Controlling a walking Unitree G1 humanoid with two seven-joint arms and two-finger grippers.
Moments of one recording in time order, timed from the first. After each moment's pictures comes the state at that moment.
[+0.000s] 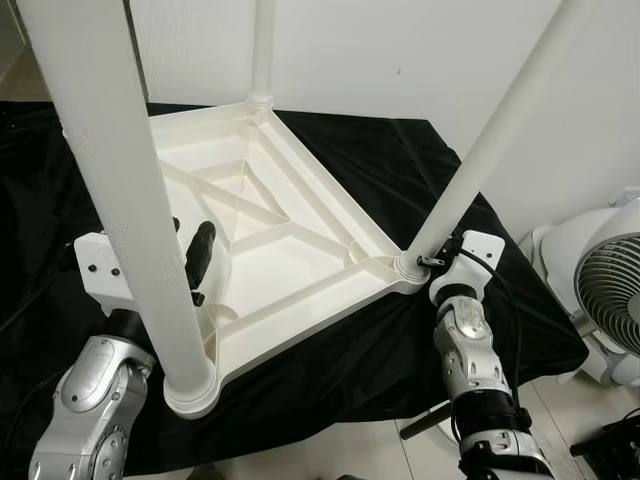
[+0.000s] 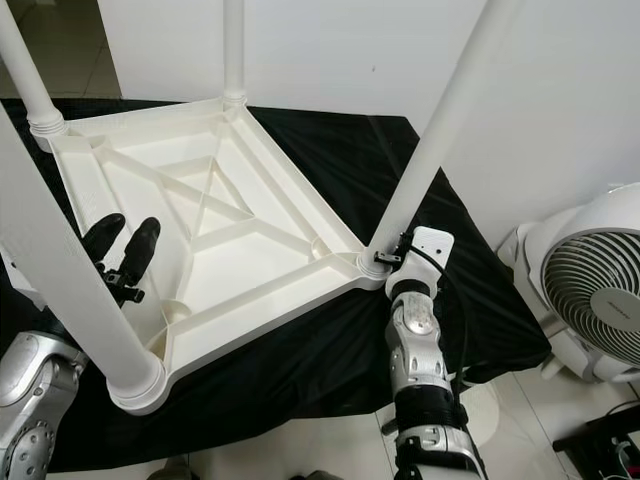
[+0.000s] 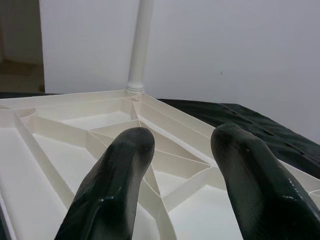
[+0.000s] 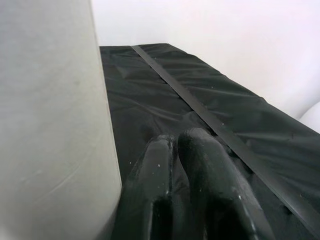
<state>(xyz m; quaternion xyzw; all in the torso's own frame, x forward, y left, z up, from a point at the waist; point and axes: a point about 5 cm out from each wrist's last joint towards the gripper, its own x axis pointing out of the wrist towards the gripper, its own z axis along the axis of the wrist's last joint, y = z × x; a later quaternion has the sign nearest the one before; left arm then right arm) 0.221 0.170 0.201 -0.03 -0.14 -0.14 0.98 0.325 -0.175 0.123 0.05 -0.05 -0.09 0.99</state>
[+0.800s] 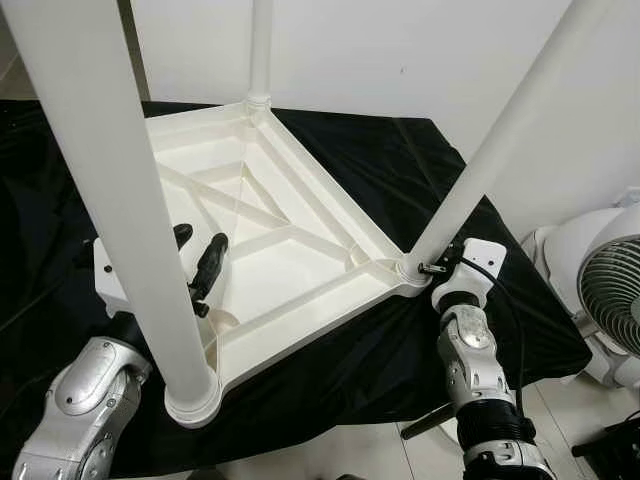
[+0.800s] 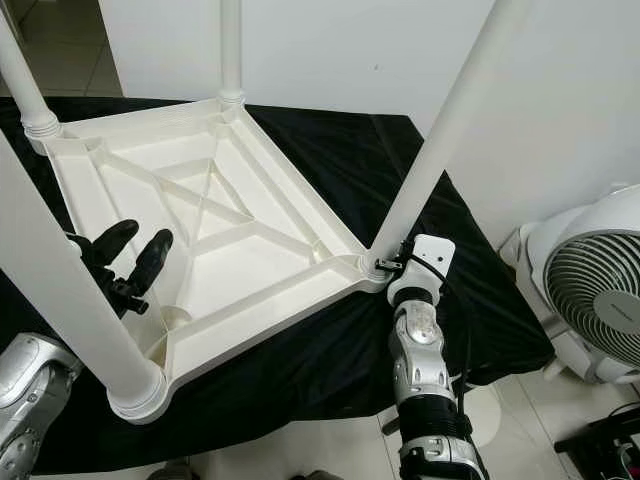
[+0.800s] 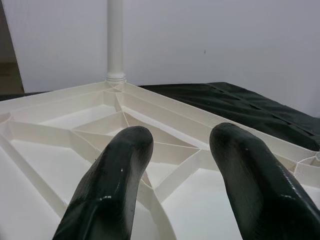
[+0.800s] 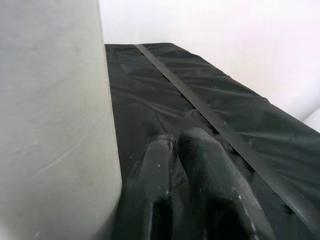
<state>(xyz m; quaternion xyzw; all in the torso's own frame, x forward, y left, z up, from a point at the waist) 0.218 0.166 0.203 0.02 -0.12 -0.18 0.98 0.324 -0.181 0.119 0.03 -0.06 -0.09 0.99</state>
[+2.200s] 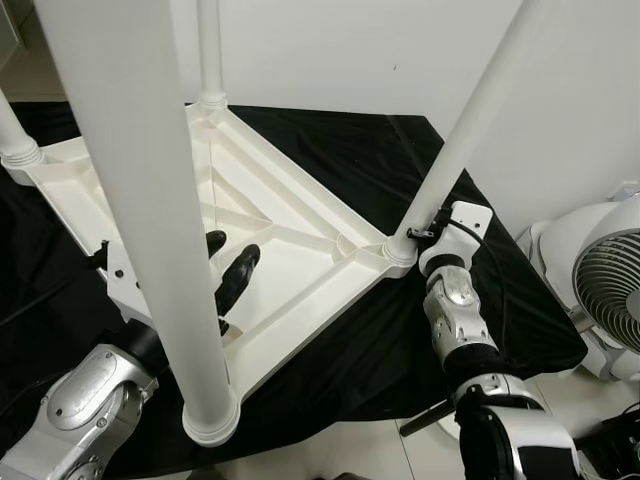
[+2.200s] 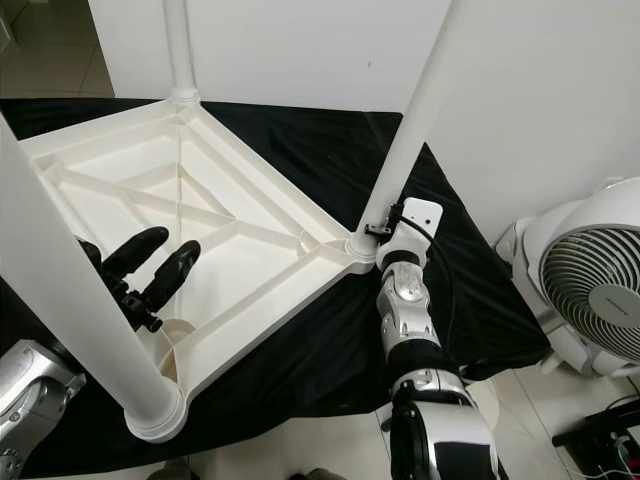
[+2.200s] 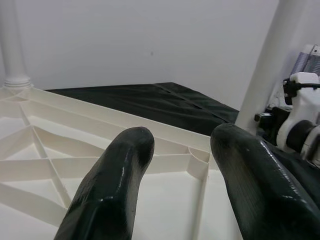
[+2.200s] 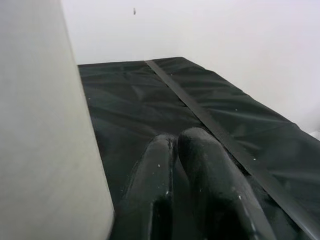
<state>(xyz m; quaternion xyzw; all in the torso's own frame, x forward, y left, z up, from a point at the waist) 0.195 0.146 0.216 -0.01 -0.10 -0.28 0.95 0.368 -0.165 0.141 0.05 -0.07 -0.07 0.99</state>
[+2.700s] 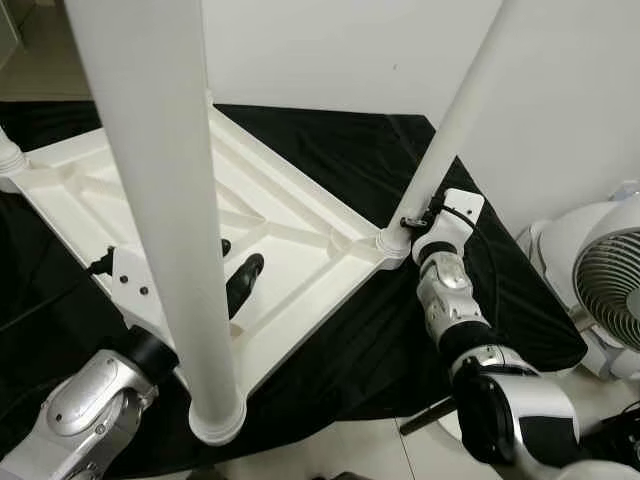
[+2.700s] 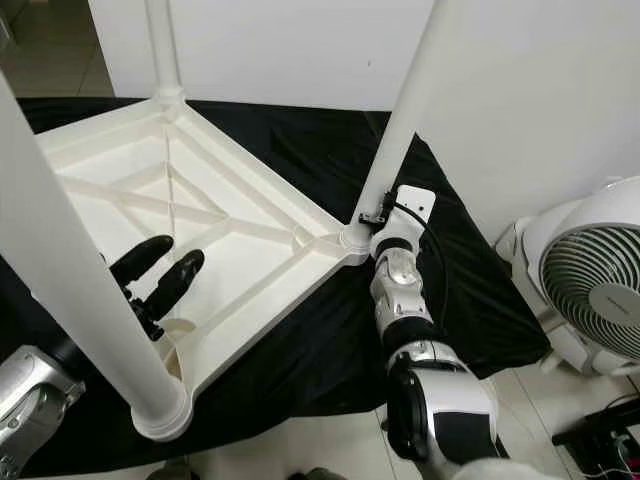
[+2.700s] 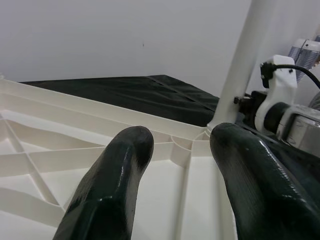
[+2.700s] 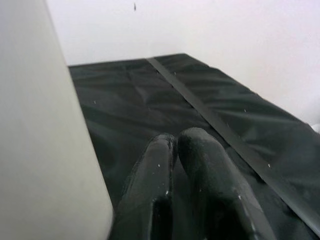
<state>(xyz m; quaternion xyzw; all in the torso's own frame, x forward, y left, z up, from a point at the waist) 0.191 0.143 0.212 -0.02 -0.09 -0.29 0.95 0.385 -0.156 0.153 0.06 -0.06 -0.08 0.99</state>
